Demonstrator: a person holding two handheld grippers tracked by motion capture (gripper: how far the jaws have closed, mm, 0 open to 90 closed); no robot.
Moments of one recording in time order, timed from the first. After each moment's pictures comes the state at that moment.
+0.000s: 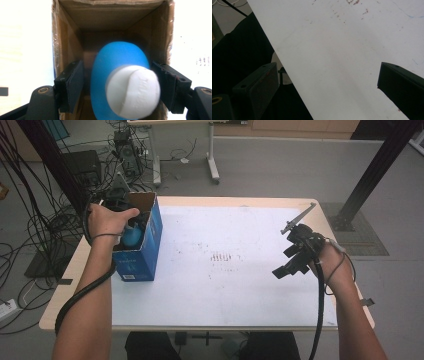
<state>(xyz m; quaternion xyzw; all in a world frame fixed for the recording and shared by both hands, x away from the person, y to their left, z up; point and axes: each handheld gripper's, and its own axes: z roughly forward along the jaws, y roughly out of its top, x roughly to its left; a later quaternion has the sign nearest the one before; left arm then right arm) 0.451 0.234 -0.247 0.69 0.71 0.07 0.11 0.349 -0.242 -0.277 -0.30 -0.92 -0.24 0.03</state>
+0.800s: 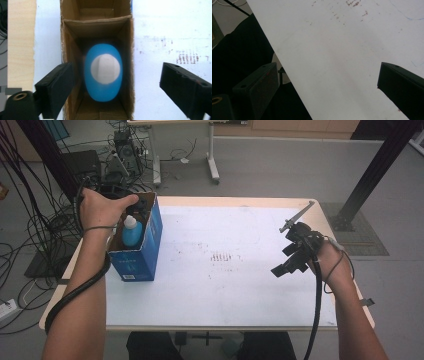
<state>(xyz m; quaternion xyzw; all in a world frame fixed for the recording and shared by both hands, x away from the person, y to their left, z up) 0.430 0.215 -0.189 0.70 0.69 0.10 0.14 0.353 -0.240 -0.274 -0.30 -0.92 -0.24 0.03</state>
